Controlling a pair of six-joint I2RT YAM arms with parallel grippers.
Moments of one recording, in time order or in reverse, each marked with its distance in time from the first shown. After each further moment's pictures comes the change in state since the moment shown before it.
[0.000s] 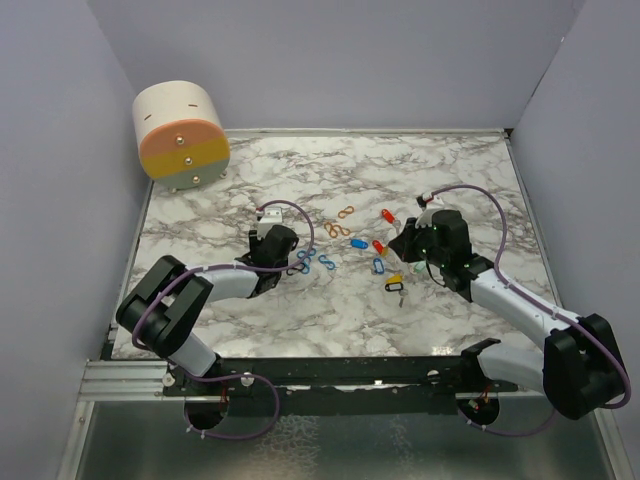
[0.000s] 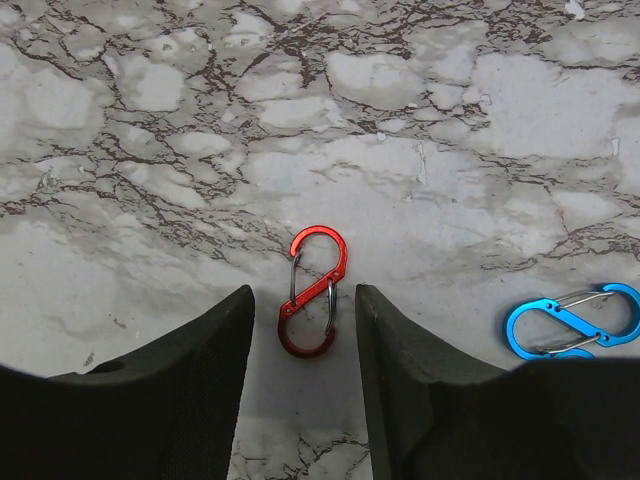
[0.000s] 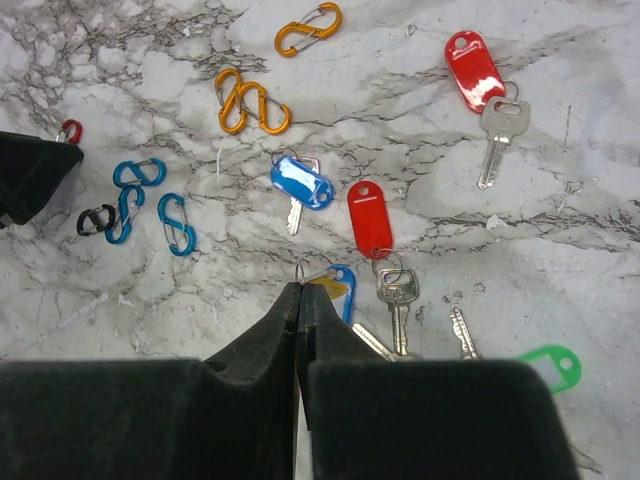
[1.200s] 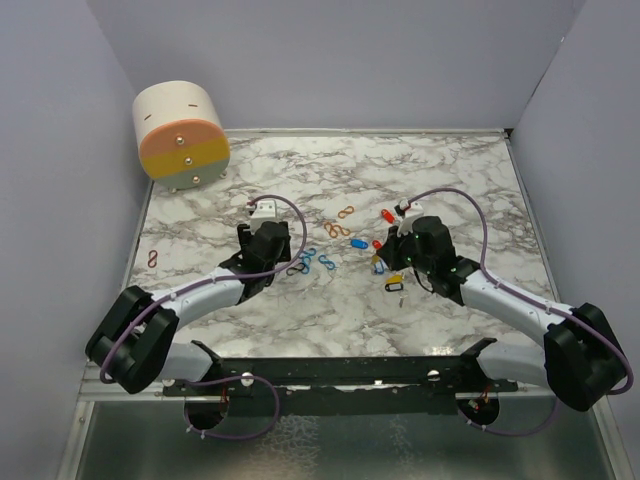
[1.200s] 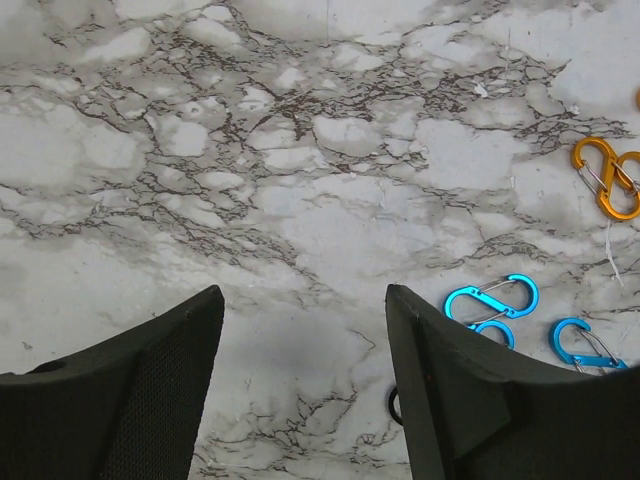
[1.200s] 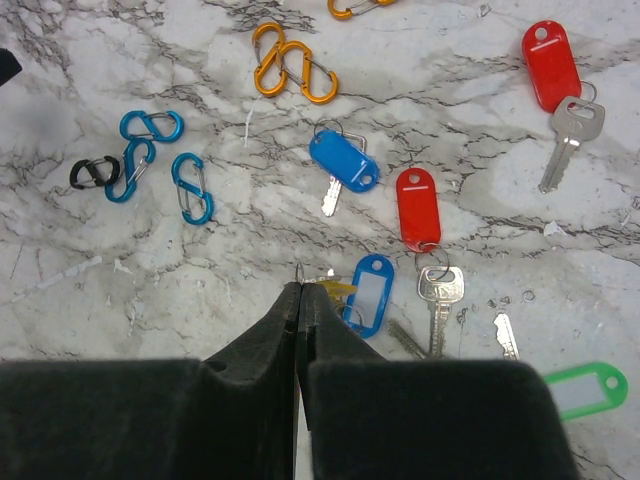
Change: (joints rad) left arm -0.017 -0.221 -0.005 -0.087 0.026 0.021; right arm 0.151 0.038 0.008 0.004 0.086 -0.068
